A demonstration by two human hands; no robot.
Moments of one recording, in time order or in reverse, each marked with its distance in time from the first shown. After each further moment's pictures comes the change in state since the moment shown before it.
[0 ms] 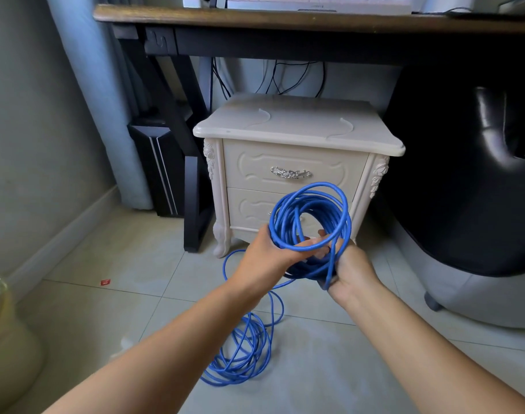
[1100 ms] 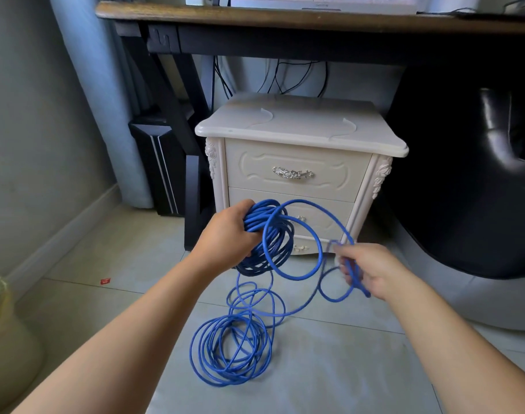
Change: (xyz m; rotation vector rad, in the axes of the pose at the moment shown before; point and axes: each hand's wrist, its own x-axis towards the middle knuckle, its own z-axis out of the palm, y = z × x) left_hand 0.023 0.006 -0.065 0.646 0.187 0.121; right_hand 0.036 -0.023 -0.042 -0.607 0.148 0.064
